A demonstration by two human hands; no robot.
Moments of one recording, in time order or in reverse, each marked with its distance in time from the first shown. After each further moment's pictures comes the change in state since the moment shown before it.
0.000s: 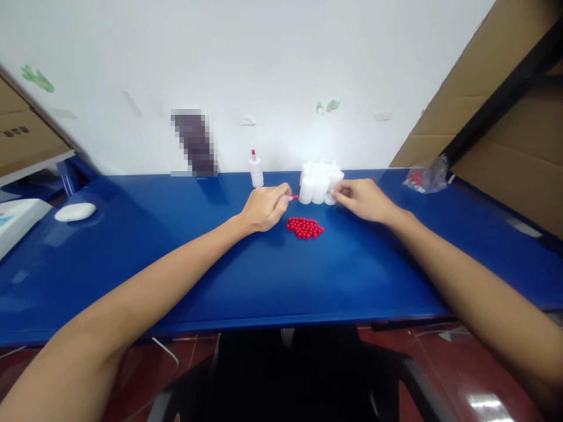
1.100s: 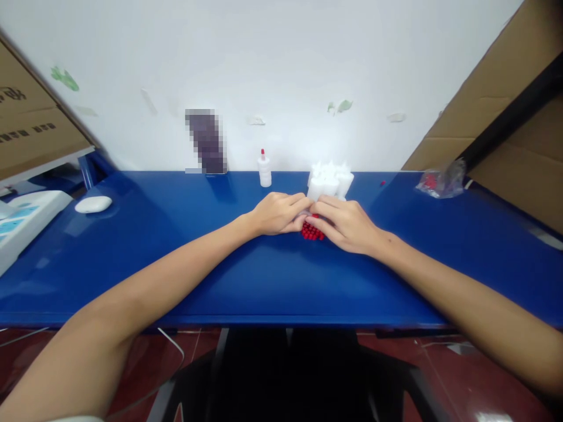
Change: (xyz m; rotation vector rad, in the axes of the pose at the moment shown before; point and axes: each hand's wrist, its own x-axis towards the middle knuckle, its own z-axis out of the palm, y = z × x) left_hand 0.002 0.011 0.002 0.412 0.047 0.485; right_hand -0.027 -0.076 0.017 0.012 0.078 -0.496
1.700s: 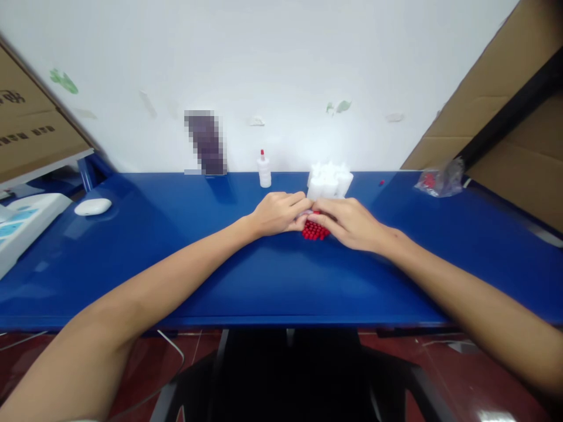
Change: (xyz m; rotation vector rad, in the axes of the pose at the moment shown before) left_hand 0.003 0.003 0.001 0.148 0.148 0.042; right_hand 0.004 0.001 -0.007 0.164 -0.106 0.092
